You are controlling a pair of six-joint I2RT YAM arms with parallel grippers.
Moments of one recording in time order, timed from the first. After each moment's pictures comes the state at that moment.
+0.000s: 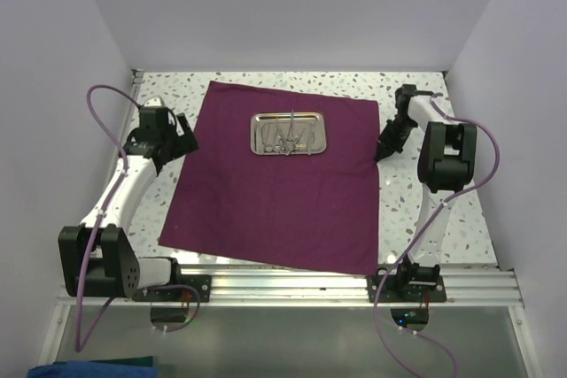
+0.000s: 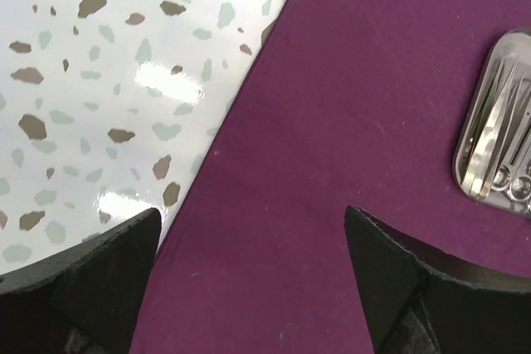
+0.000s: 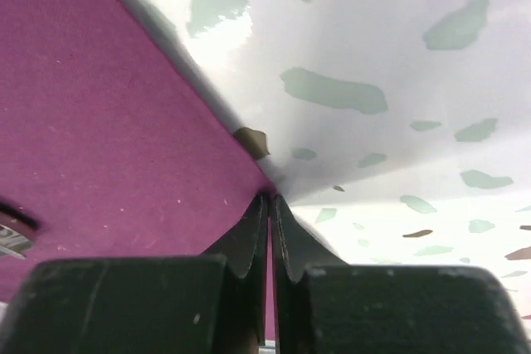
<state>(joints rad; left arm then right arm) -0.01 1.32 0.97 -0.45 -0.14 -0.41 -0.06 2.19 1.66 -0.99 -0.13 0.54</state>
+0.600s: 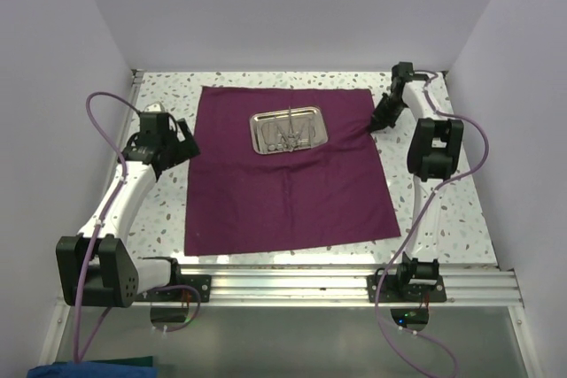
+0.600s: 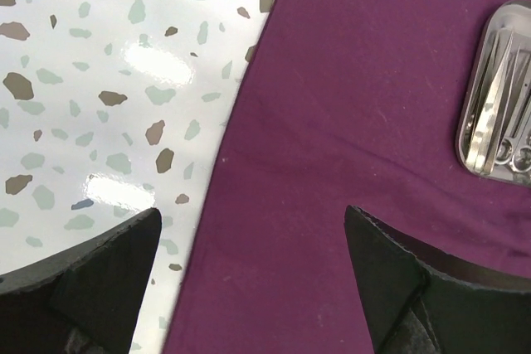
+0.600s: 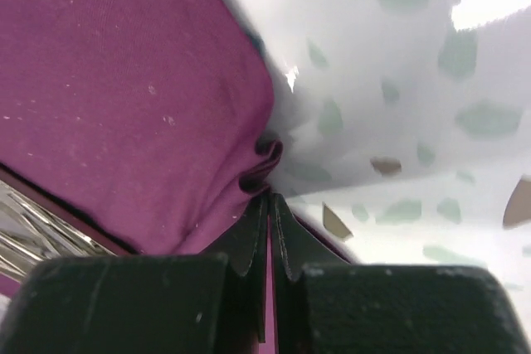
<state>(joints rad) -0.02 1.24 0.94 -0.52 -0.13 -0.45 -0.04 2.43 2.10 -1.02 -0.17 0.56</state>
